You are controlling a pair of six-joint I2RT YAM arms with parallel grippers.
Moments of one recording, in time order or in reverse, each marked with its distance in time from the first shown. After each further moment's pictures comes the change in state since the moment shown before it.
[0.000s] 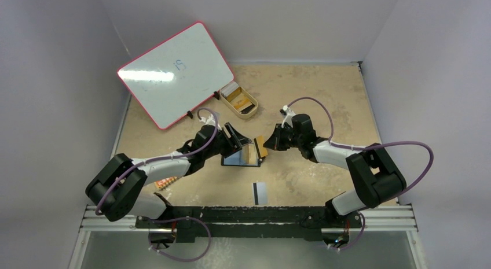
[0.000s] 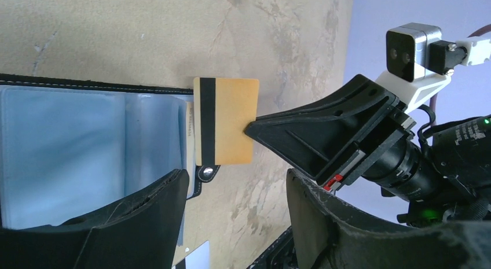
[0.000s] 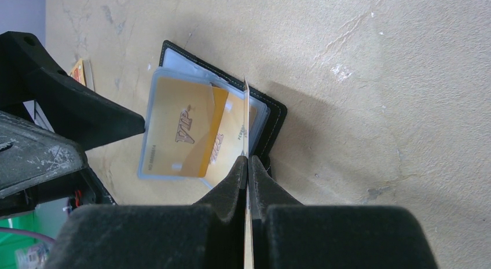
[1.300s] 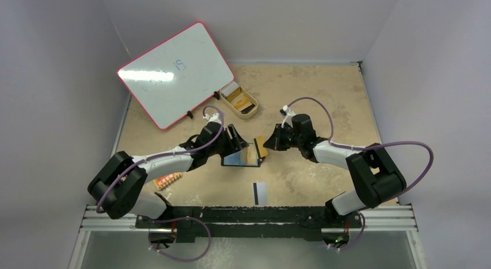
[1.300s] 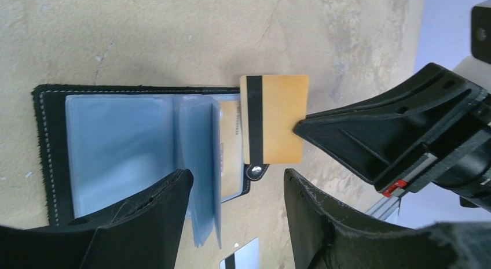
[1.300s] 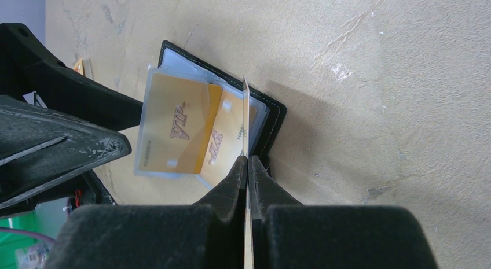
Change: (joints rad) left arm -0.012 0.024 0.094 -0.206 -0.051 0.169; right arm 0.000 0.000 0.000 -0.001 0.000 0.000
